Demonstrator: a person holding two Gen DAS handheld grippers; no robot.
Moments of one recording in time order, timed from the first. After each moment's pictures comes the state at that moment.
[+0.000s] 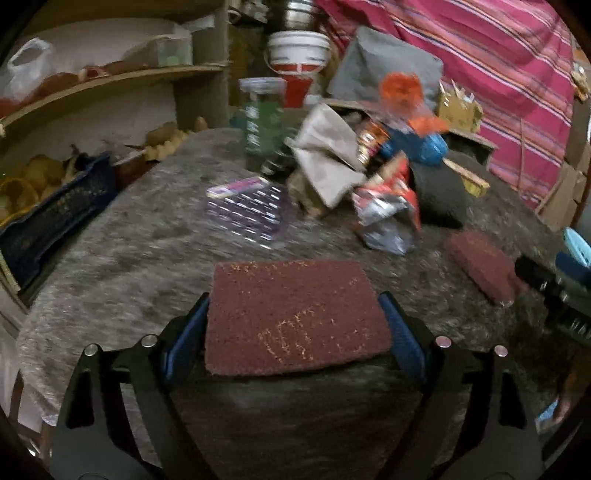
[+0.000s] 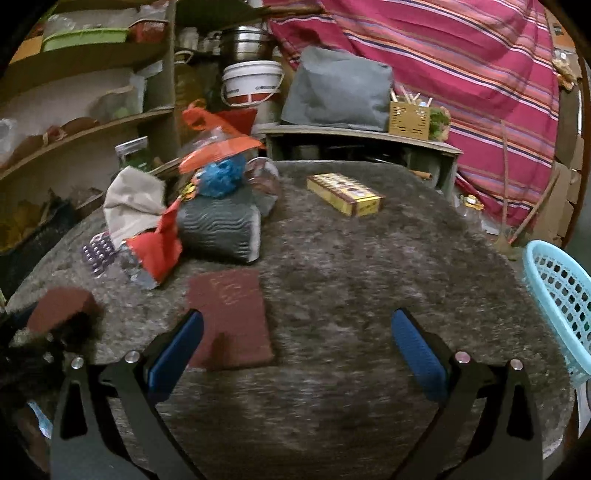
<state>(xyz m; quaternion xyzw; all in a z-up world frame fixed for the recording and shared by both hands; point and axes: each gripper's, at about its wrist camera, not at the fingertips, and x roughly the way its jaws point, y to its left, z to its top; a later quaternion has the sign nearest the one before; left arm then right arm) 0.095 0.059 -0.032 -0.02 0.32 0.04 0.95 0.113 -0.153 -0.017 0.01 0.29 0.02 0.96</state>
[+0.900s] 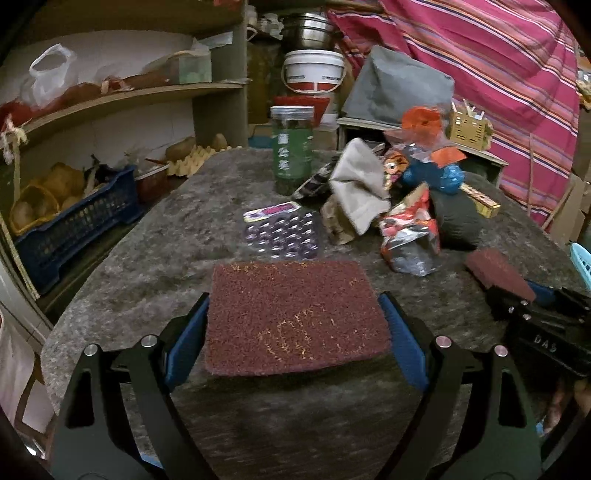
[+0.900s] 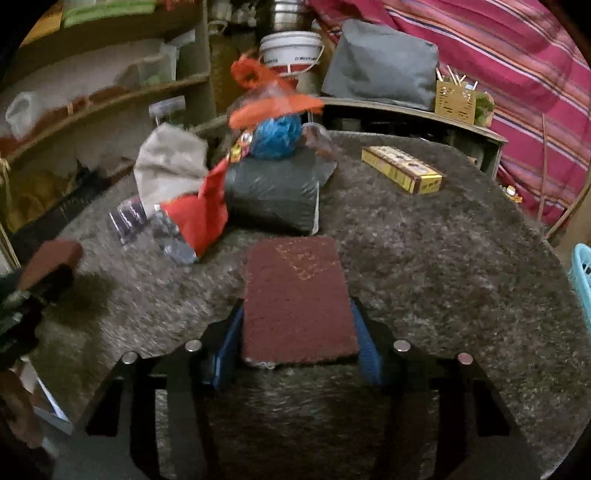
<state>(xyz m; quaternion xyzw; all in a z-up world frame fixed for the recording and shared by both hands) 0.086 0.070 -0.016 -0.02 0.29 0.05 0.96 0.131 -0.130 -0.029 0.01 0.33 0.10 0.94</state>
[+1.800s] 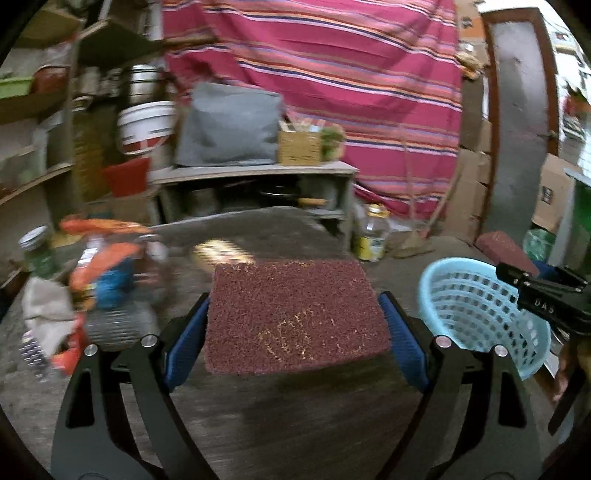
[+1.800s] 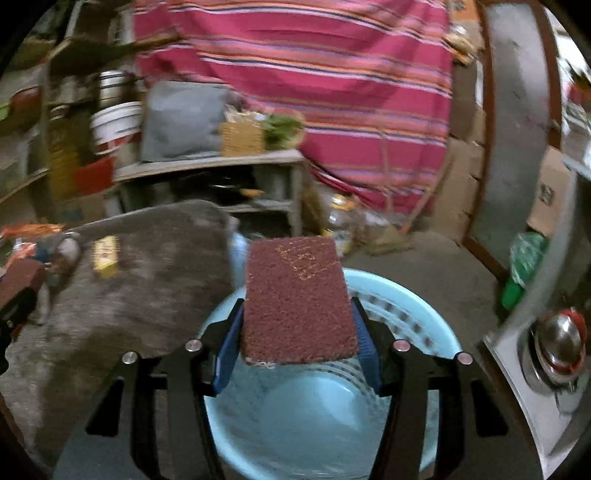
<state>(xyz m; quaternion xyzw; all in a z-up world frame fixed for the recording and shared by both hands) 0.132 -0.237 0.037 0.05 0.23 -0.18 0.96 0.089 -0.455 0.033 0.06 0.27 -0.17 0.95</state>
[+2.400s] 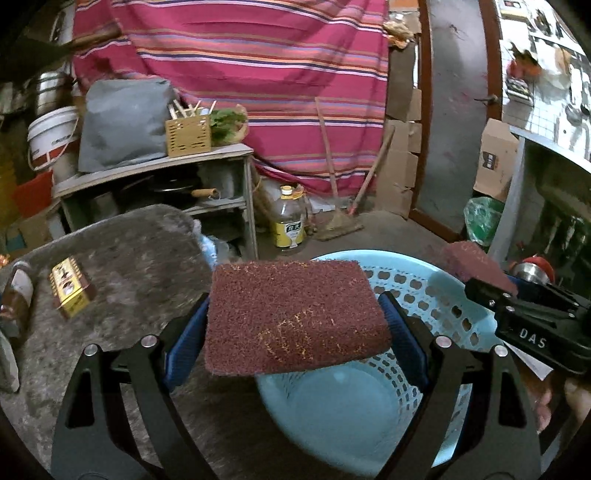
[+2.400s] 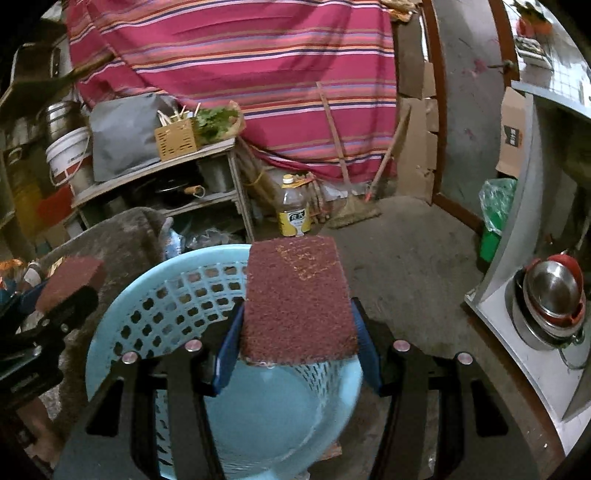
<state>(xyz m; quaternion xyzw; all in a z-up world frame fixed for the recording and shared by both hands) 0.140 -0.392 0.008 0.08 0.25 -0.30 0.92 0.053 -0.558 -0.001 0.14 0.28 -0.22 0.93</state>
